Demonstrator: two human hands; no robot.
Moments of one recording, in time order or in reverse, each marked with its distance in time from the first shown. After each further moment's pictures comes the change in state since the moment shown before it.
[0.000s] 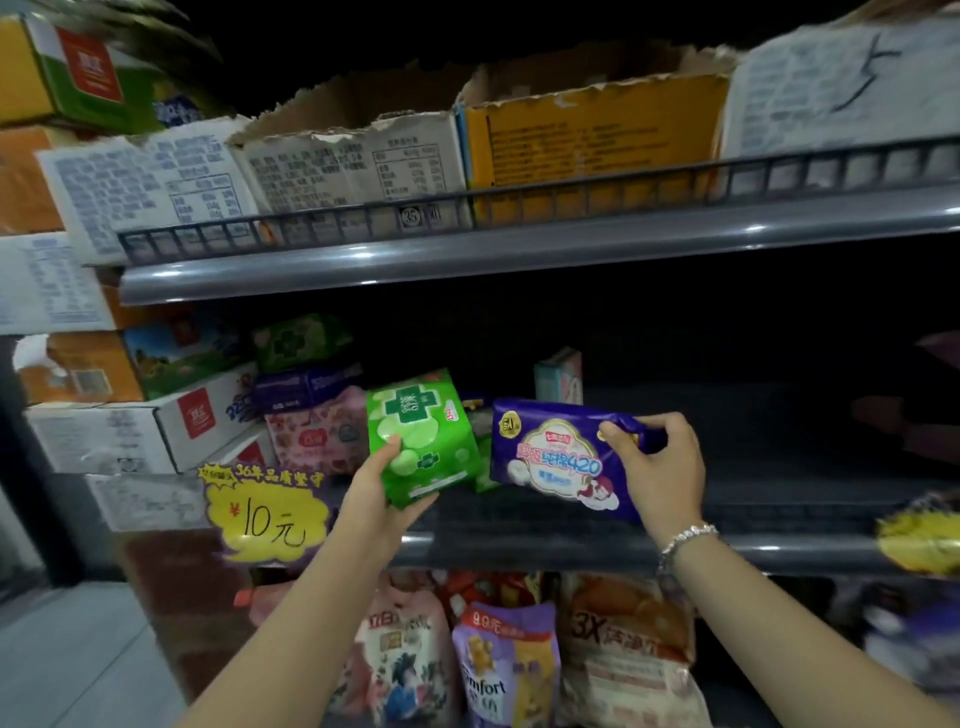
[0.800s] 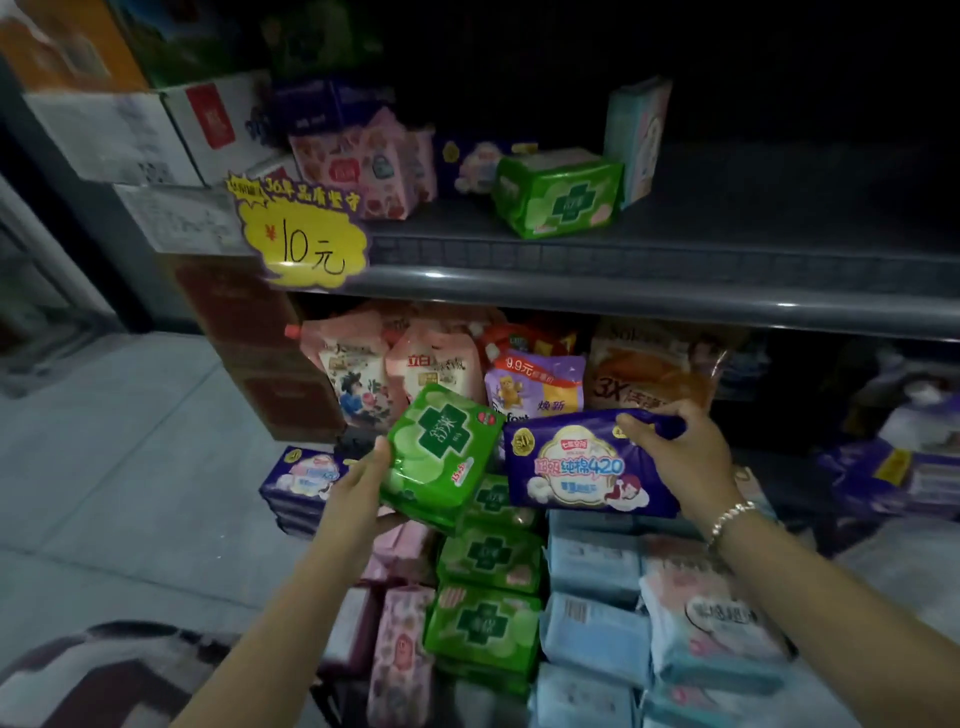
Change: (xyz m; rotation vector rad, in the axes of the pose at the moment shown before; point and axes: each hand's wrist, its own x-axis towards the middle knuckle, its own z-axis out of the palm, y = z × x) left_hand -0.113 -0.167 -0.209 0.387 0.257 -0.172; right_hand -0.169 0.128 -0.045 -0.262 -0.426 0.344
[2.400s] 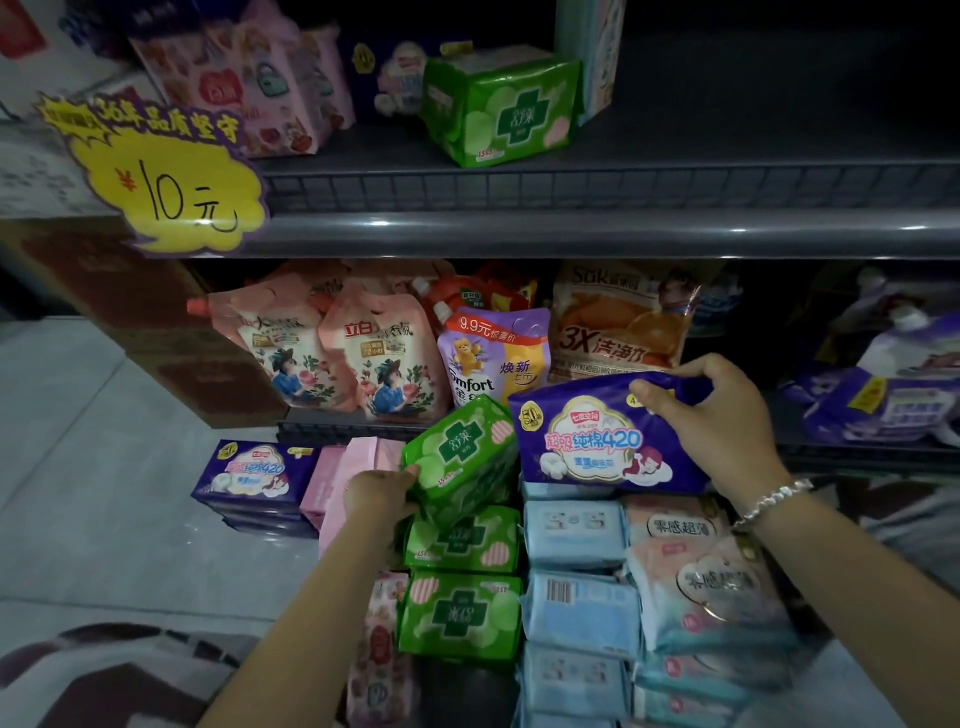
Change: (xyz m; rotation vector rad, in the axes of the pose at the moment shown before) left_hand 0.089 -0.071 0.048 0.780 0.035 -0.270; right_hand 0.016 0.018 -0.019 -0.216 0.103 0.044
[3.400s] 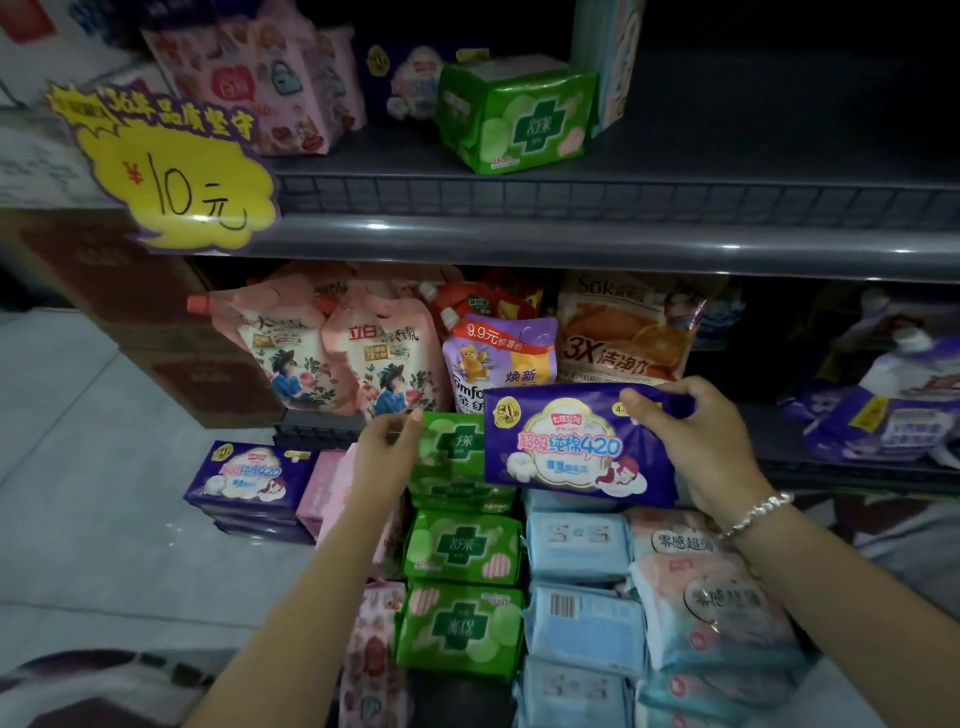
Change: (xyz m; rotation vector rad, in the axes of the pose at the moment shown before) left_hand -0.010 0.030 -0.015 -0.239 0.069 0.446; right_hand 0.000 -0.002 0.025 0.293 -0.082 0.135
